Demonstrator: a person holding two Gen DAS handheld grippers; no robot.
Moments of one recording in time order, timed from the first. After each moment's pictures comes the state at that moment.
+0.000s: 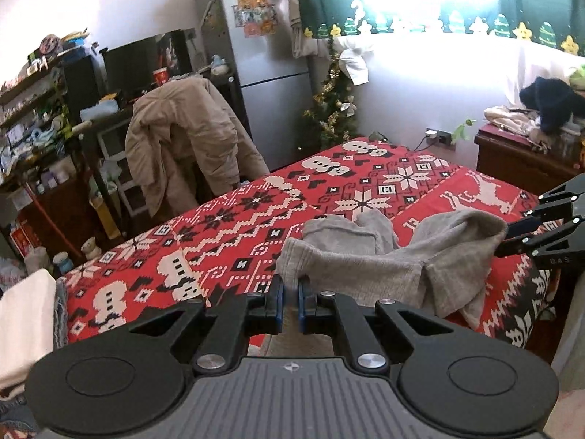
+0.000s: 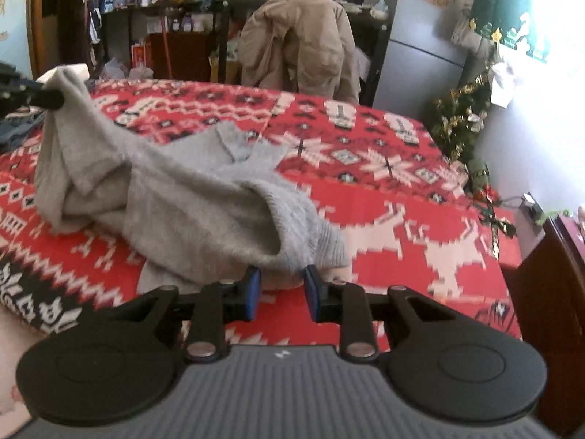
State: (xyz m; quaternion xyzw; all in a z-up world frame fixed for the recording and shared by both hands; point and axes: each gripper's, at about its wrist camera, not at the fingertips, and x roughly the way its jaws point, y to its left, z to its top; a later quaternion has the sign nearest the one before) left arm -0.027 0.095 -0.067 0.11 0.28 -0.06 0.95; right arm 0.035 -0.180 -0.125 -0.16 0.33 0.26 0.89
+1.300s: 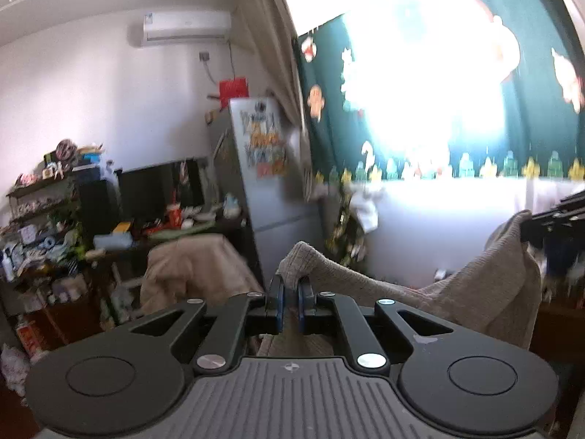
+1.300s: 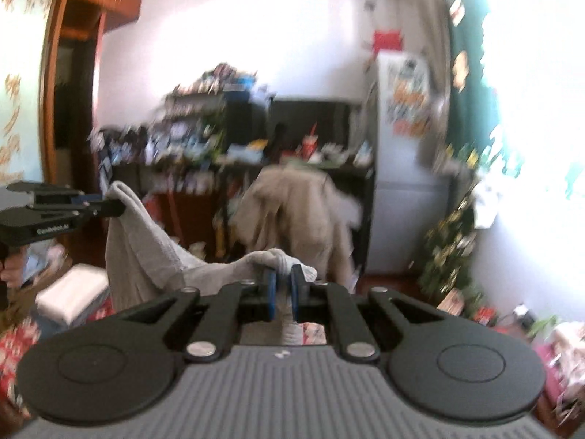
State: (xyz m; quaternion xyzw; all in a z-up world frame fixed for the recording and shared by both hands) left arm 0.035 0.070 0.157 0.09 0.07 -0.07 0.99; right arm 0.061 -0.229 0.149 -0.04 0.13 0.28 0.95
